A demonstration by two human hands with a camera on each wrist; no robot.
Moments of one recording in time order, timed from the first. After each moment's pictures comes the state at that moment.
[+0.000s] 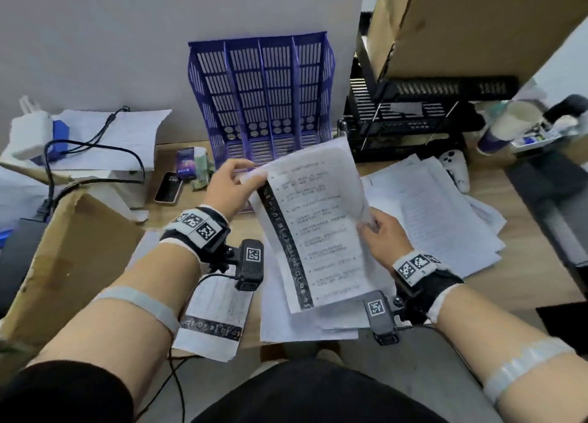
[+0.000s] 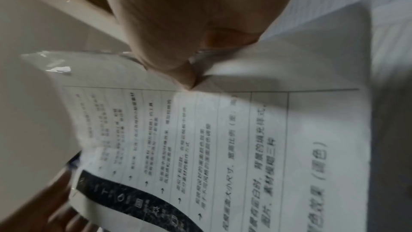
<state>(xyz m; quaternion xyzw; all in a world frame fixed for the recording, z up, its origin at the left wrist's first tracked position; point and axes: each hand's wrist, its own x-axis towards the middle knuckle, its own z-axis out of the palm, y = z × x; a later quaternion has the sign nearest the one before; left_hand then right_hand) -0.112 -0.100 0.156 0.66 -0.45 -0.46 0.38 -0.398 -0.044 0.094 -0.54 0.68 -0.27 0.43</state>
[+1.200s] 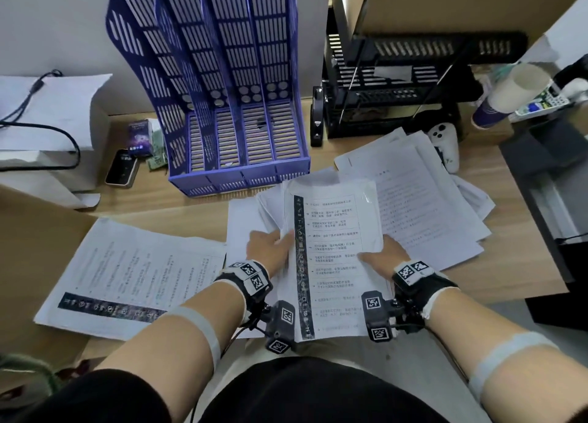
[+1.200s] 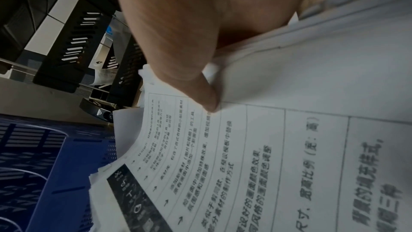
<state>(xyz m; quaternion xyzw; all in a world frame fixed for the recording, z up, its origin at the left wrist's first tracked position) -0.232 -0.048 0.009 0.75 -0.43 -0.49 0.13 -0.484 -0.043 0.012 -0.42 0.76 -0.02 0.49</state>
